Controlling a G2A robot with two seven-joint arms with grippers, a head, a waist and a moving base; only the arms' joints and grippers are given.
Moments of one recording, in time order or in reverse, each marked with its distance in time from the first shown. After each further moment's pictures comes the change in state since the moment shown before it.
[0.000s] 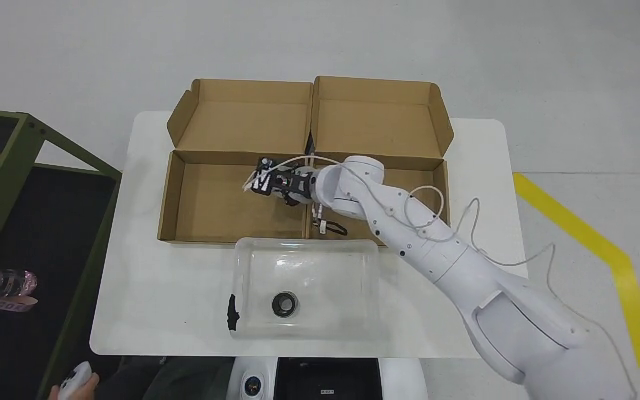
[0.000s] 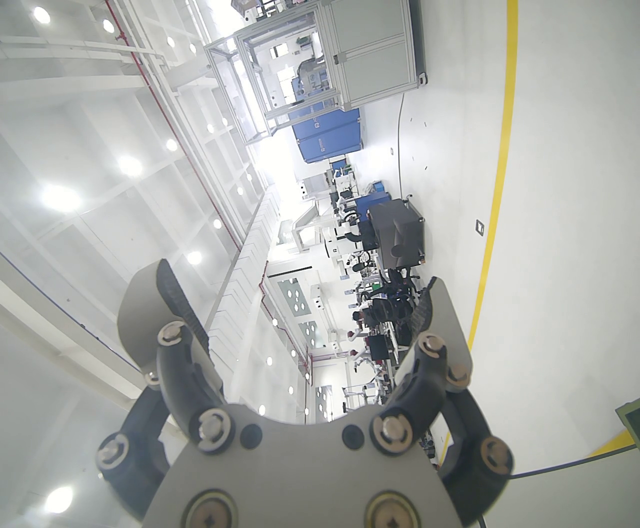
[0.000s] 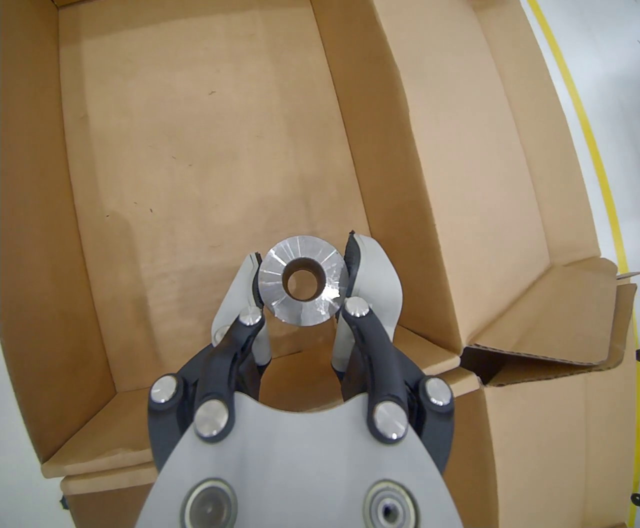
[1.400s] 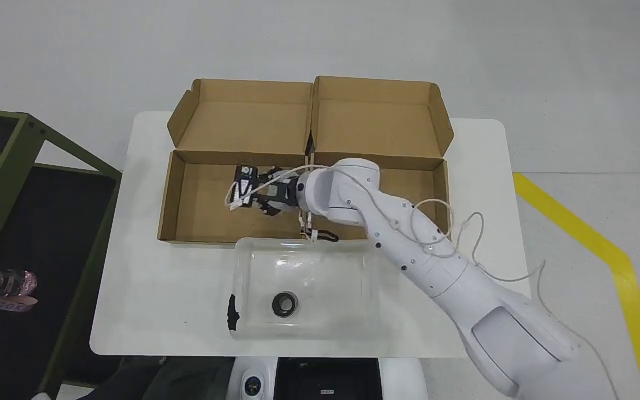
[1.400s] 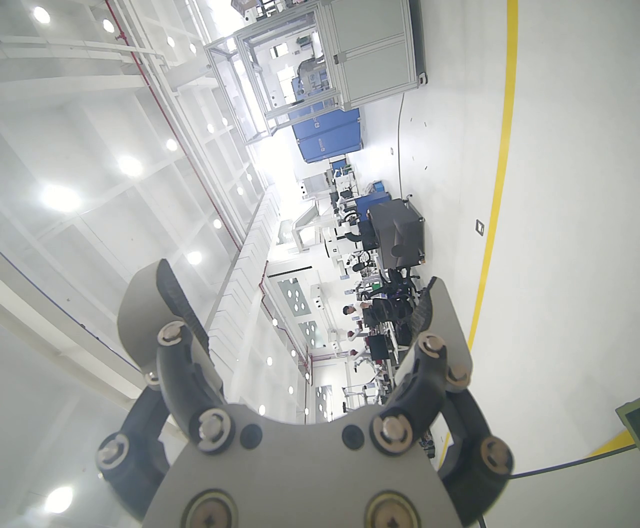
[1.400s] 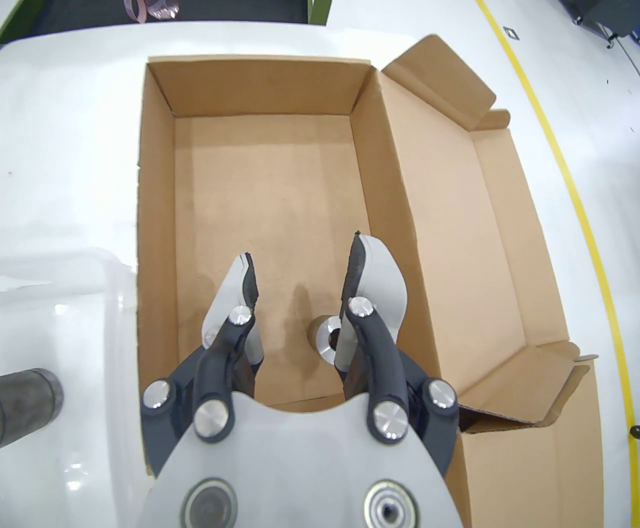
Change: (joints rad) left arm 0.000 0.000 0.000 0.000 0.000 0.000 0.000; right arm -0.131 0.007 0.155 -0.263 -0.051 -0.136 -0.002
